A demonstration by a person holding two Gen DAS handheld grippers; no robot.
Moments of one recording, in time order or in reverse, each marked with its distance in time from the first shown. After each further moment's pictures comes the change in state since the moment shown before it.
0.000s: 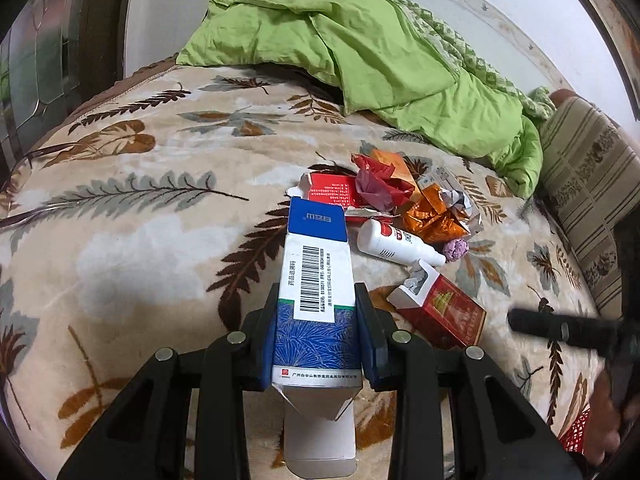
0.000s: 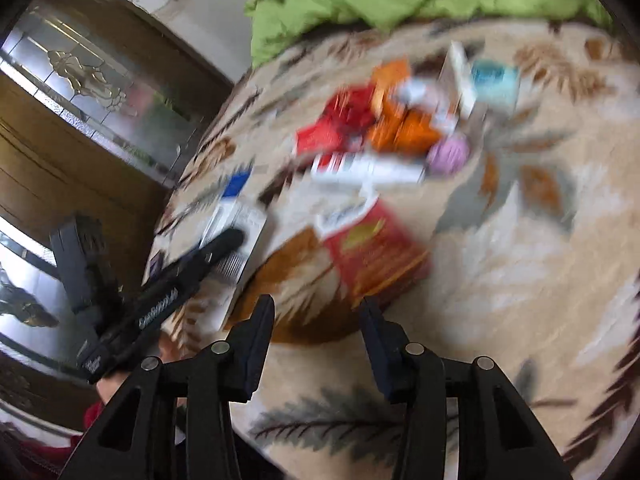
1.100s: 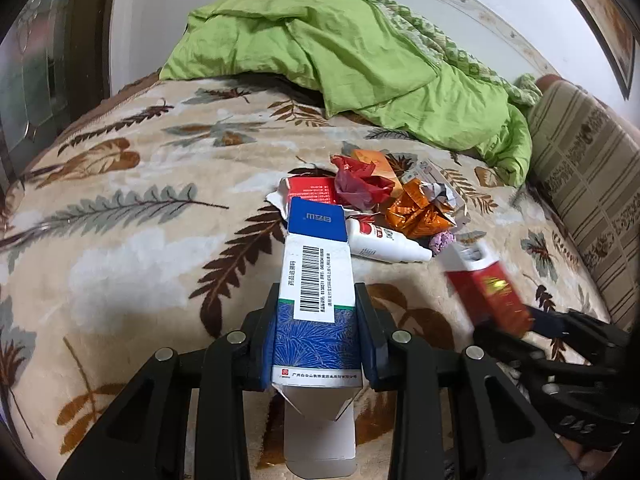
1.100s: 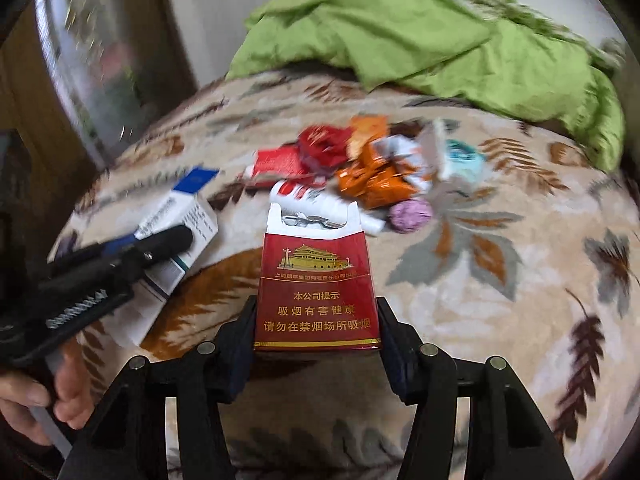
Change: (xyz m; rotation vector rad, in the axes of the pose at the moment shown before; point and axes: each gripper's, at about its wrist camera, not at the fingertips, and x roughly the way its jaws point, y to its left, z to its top) left arm -0.002 -0.020 -0.004 0.080 -0.023 -0.001; right arm 0.011 0.032 -0.033 -0.174 -0.189 -0.346
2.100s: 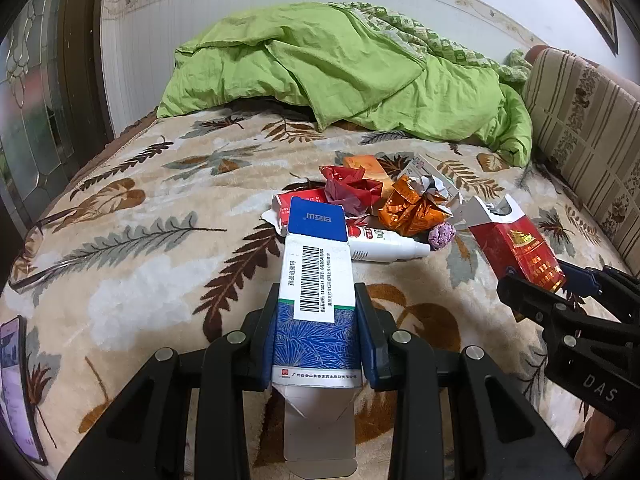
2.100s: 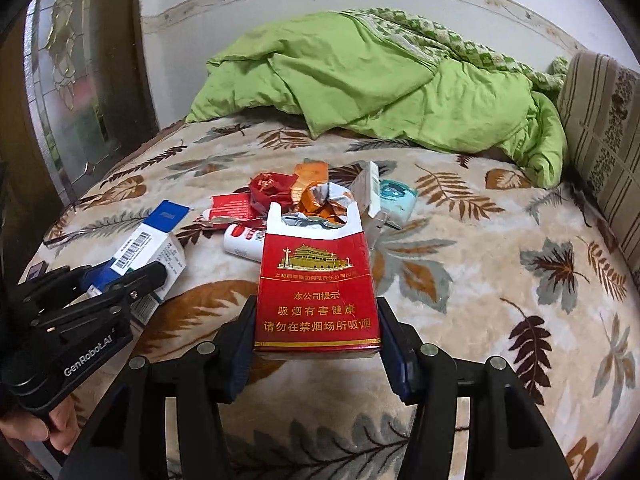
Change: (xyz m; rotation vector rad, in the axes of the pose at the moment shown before) left arm -0.006 -0.025 -0.004 0.121 -0.051 0.083; right arm -0.019 -0.004 0.000 0.001 -0.121 -0.144
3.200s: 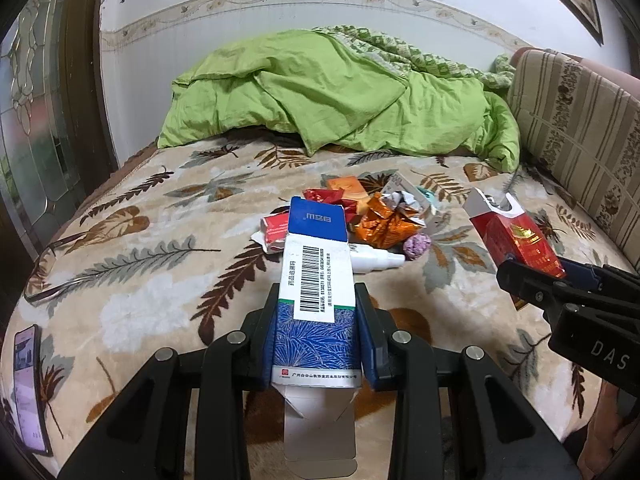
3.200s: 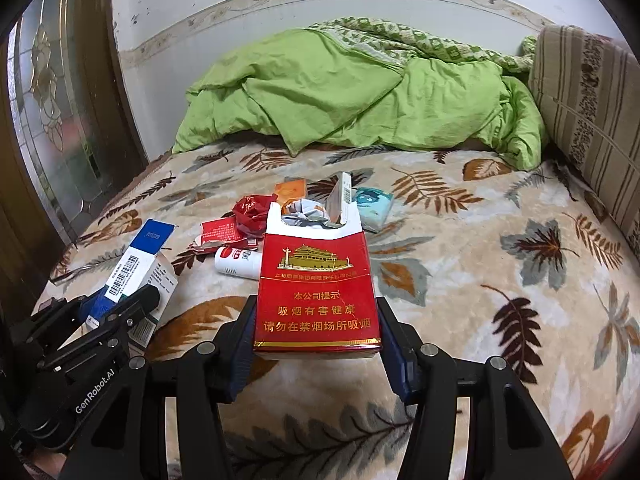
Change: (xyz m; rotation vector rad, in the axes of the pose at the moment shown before) left arm -0.028 -0.022 -0.002 0.047 -0.083 0.012; right arm -0.027 -0.022 -0.005 0.127 -0.055 0.006
